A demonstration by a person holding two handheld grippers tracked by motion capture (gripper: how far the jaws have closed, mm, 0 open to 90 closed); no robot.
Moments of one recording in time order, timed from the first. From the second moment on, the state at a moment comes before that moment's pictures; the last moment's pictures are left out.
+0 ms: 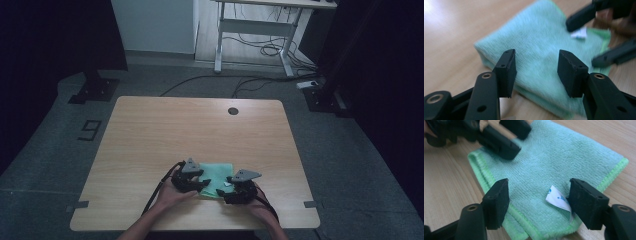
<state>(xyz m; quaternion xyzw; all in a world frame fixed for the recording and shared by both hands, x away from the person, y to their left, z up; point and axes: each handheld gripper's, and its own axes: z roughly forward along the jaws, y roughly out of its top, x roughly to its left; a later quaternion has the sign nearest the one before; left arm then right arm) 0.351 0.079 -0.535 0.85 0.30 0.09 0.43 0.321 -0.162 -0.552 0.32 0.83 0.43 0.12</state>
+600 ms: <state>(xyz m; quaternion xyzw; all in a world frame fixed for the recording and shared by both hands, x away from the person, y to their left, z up) 0.374 0.069 -0.538 0.85 0.32 0.09 0.41 0.331 -0.161 -0.537 0.33 0.82 0.45 0.12</state>
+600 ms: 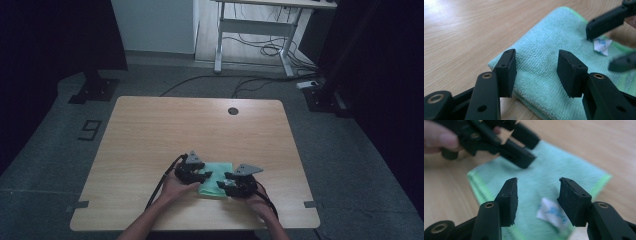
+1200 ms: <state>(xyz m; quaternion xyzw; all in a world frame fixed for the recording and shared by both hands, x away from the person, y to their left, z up) 0.409 0.067 -0.540 0.87 0.31 0.10 0.38 0.347 -0.144 -0.550 0.34 0.84 0.40 0.15</state>
